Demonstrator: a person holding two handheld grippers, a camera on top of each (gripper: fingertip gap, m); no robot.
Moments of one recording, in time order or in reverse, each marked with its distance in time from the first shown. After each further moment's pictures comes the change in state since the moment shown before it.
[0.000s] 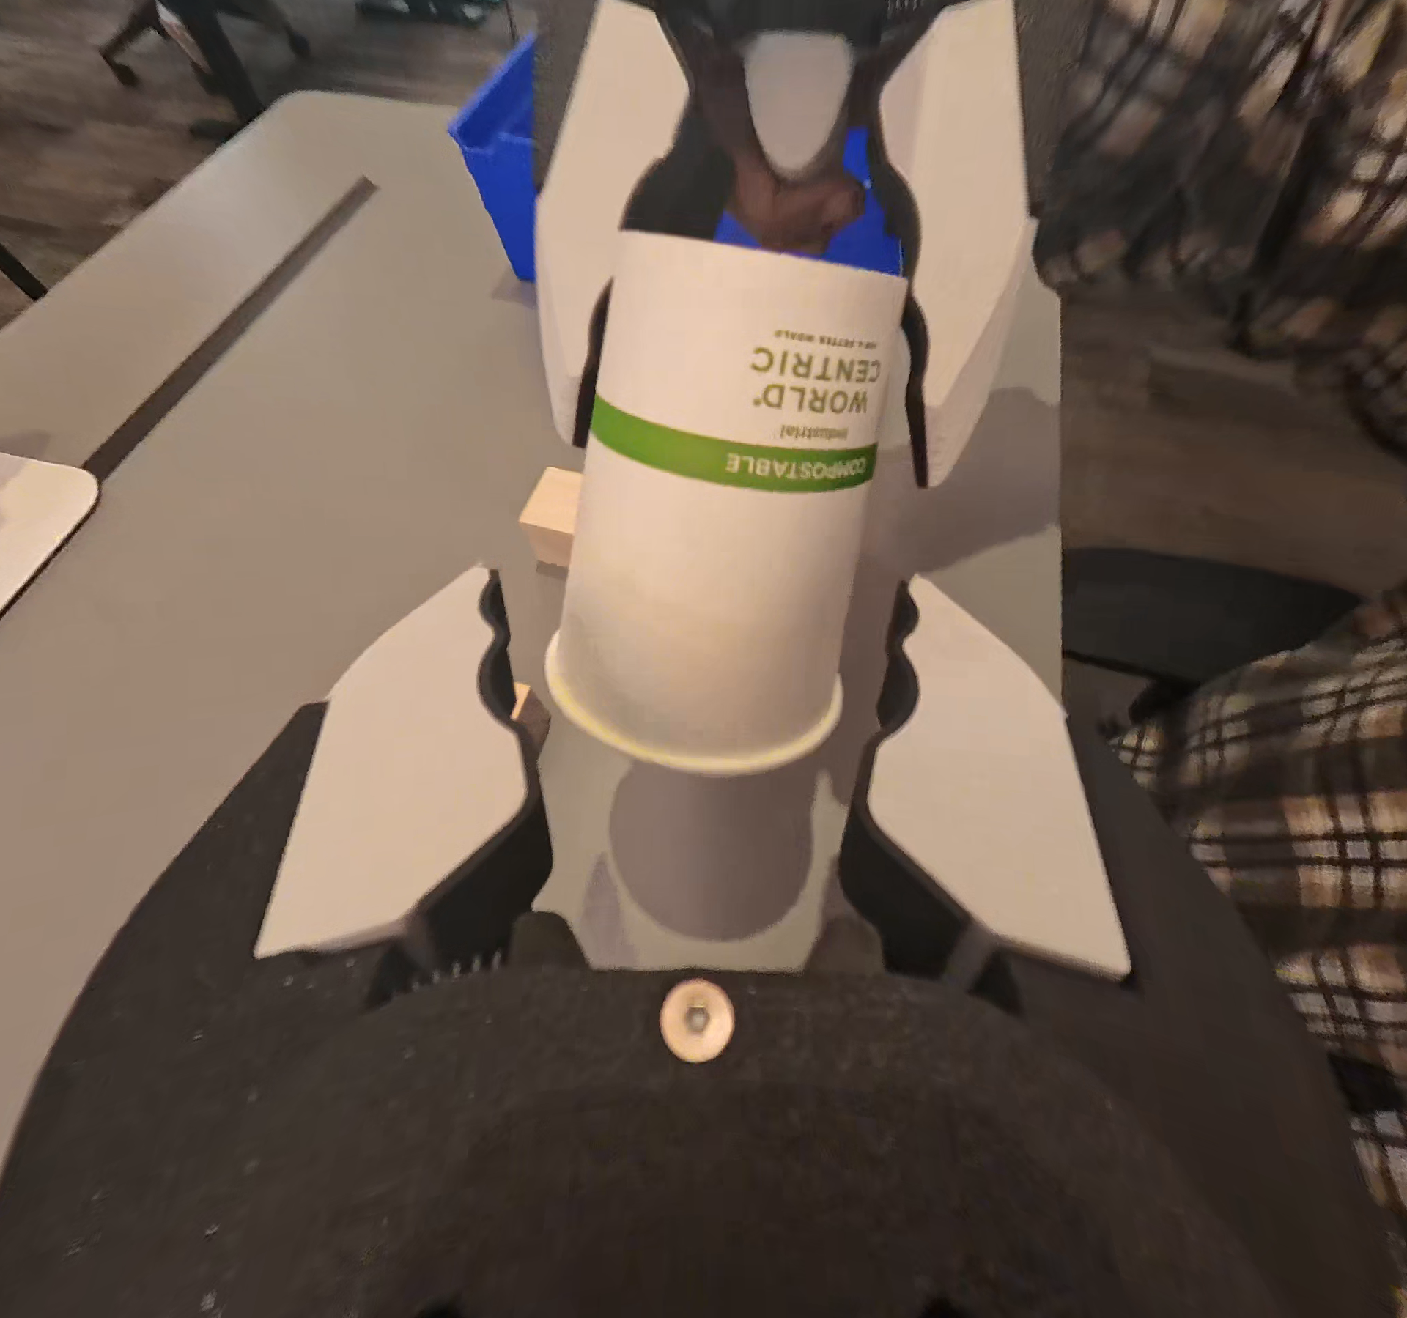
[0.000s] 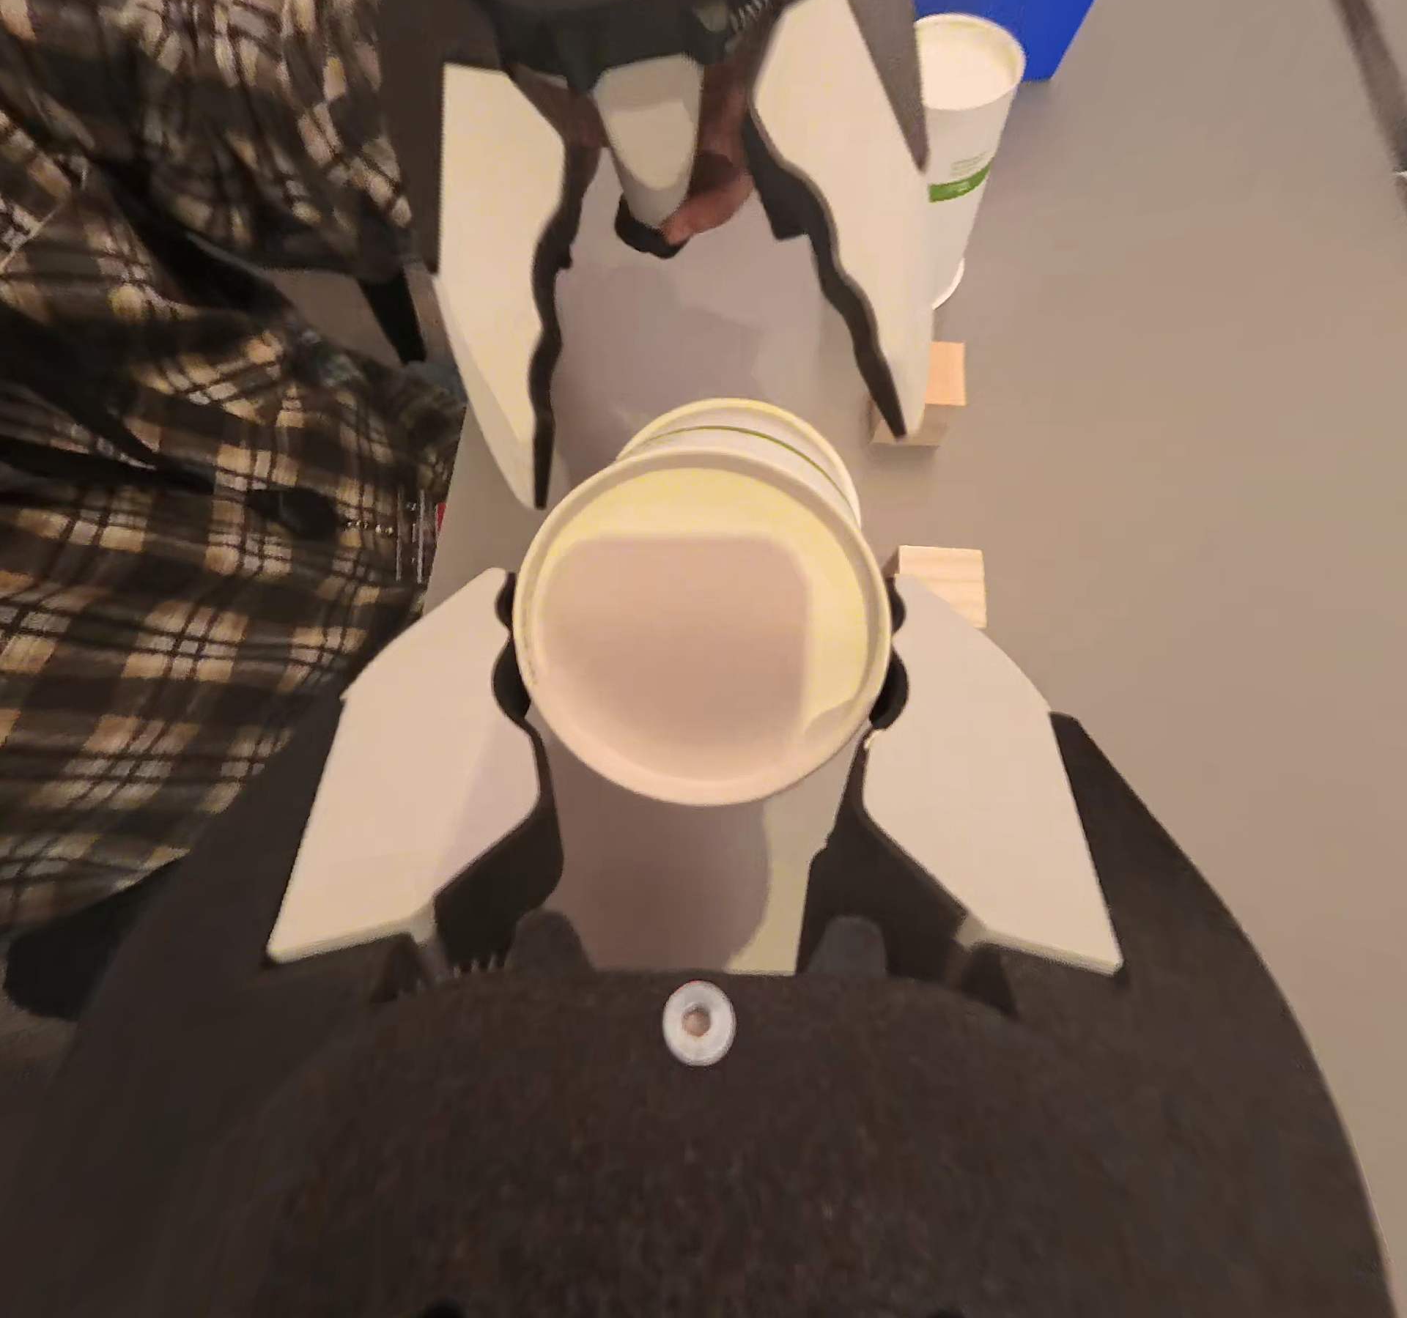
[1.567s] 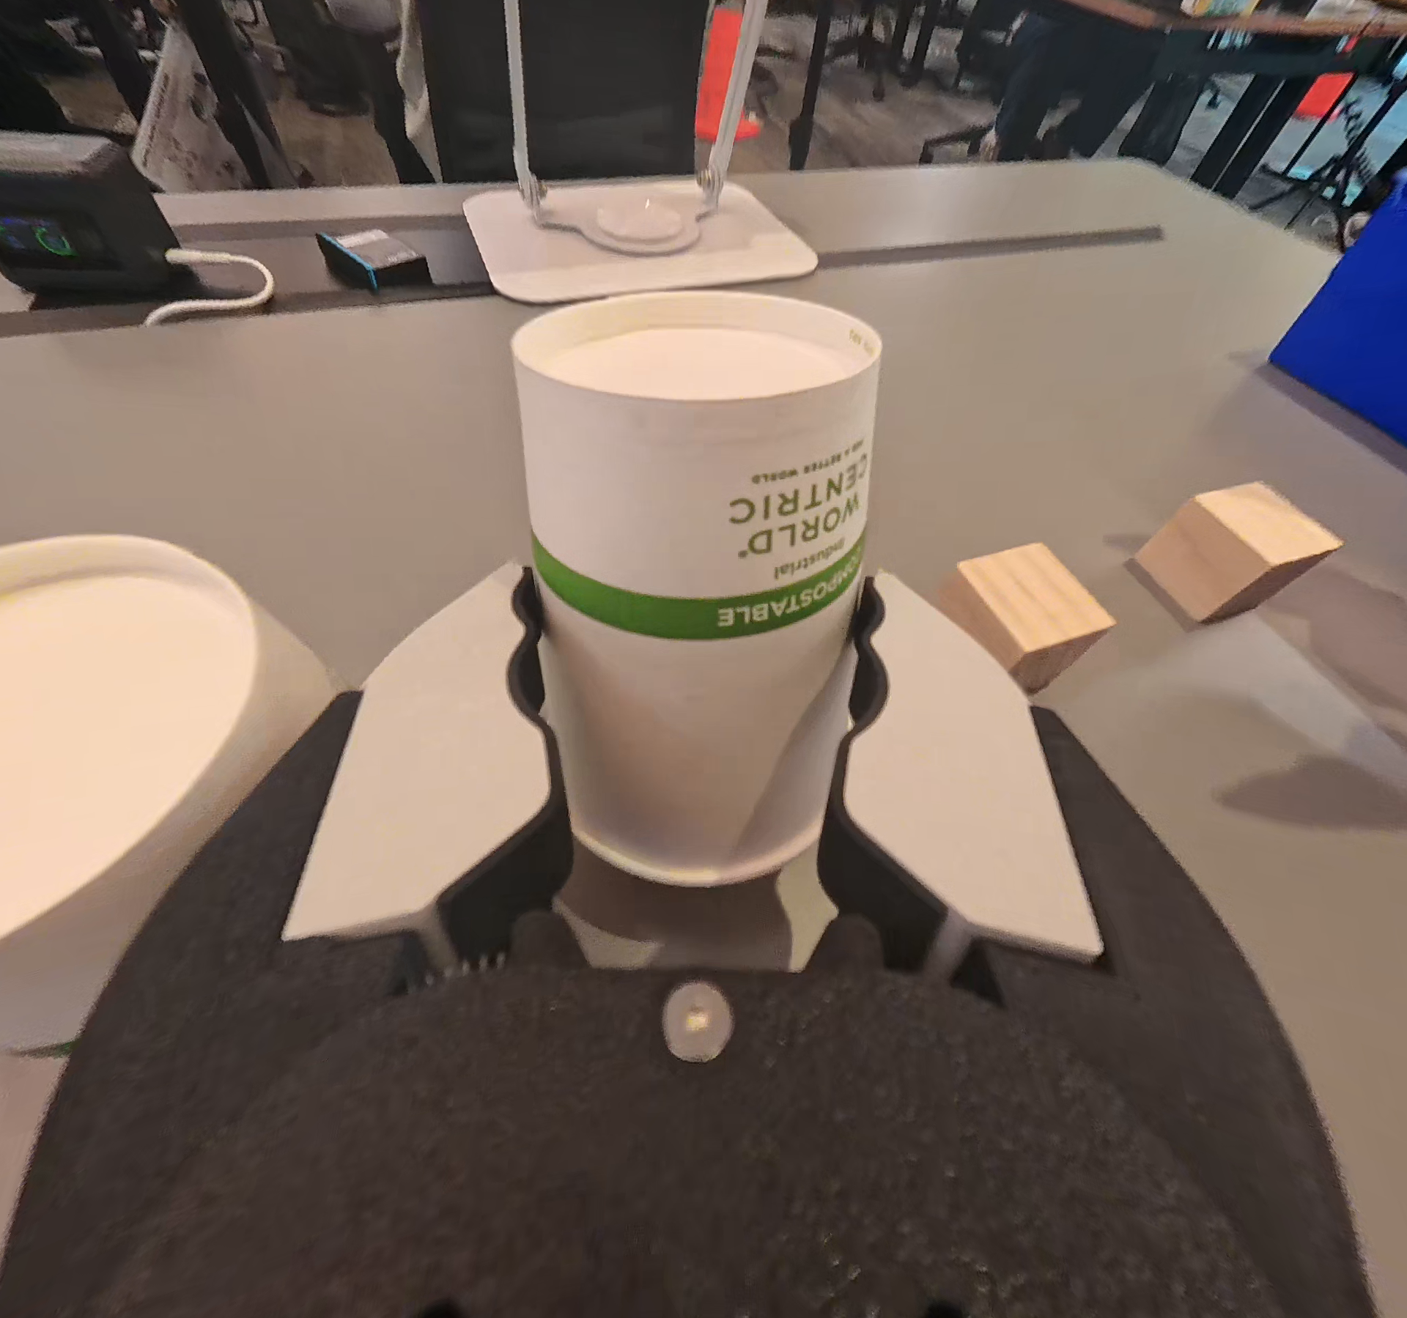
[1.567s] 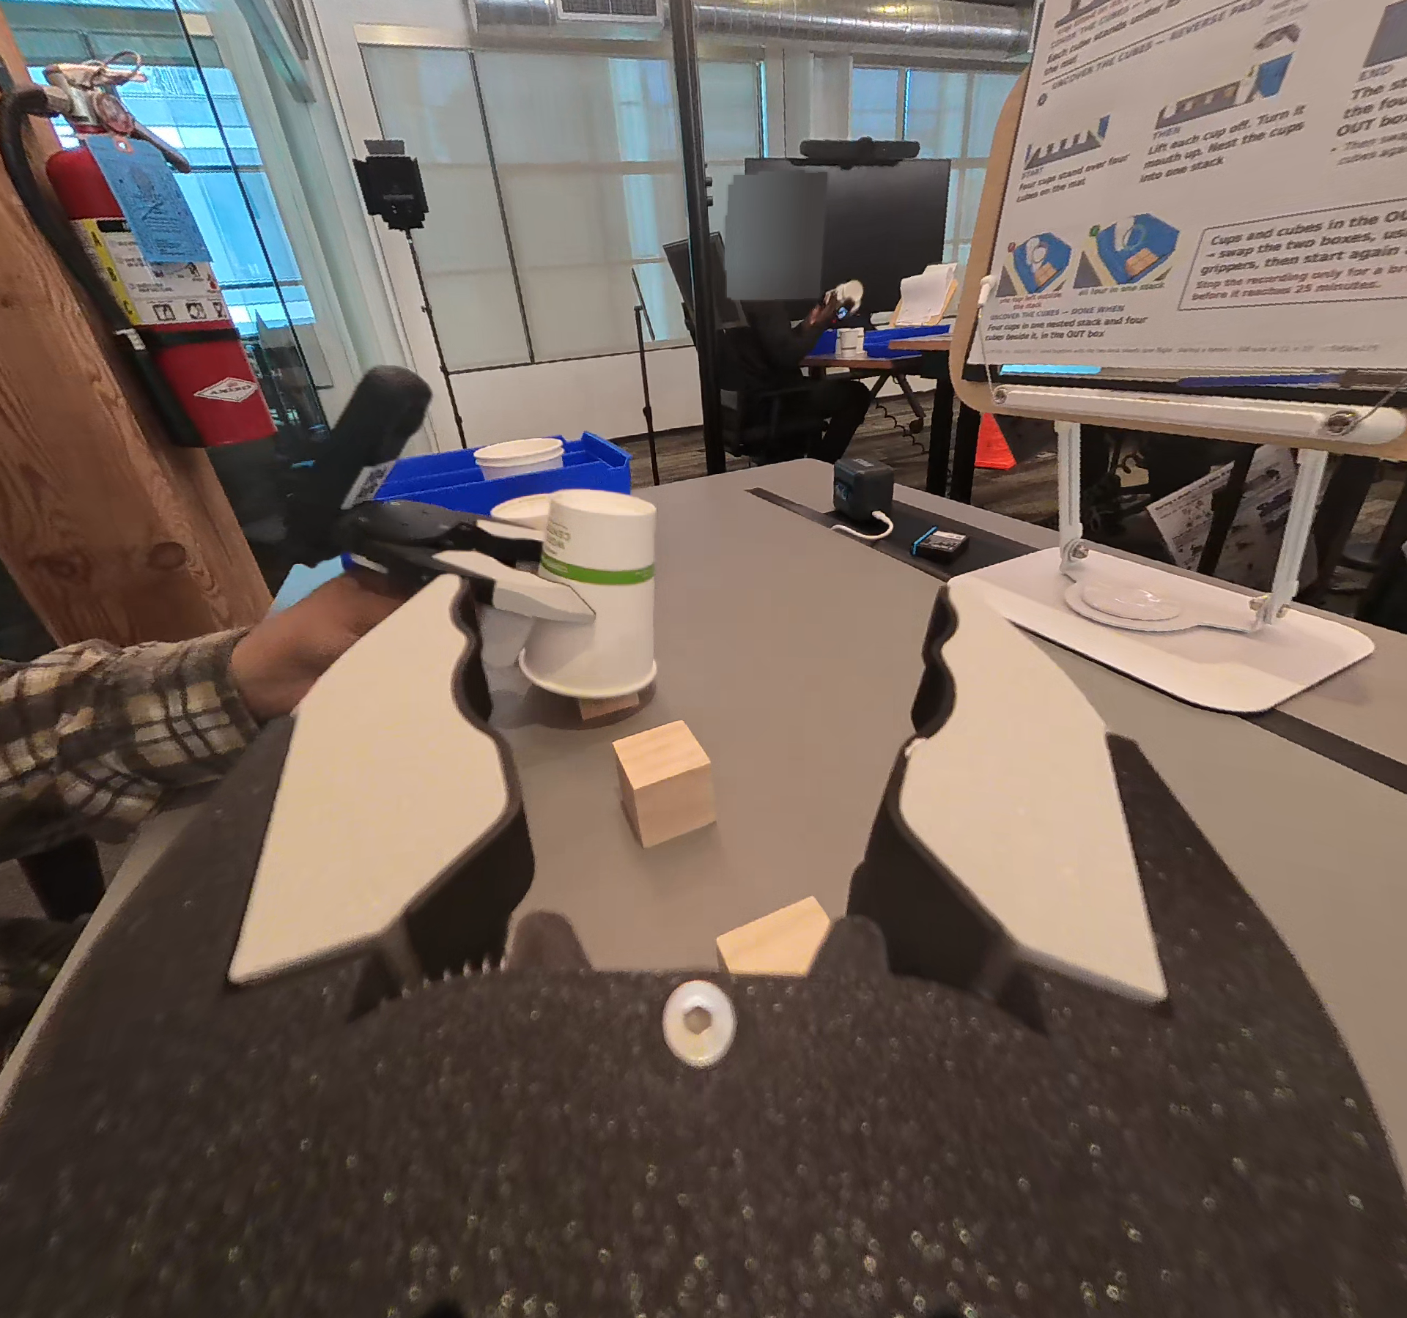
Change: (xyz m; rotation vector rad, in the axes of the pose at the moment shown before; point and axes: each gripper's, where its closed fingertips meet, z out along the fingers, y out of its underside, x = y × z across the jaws) left arm -0.147 0.130 -0.053 0.172 -0.823 -0.487; right arm 0.094 0.029 -0.052 0.831 0.463 0.187
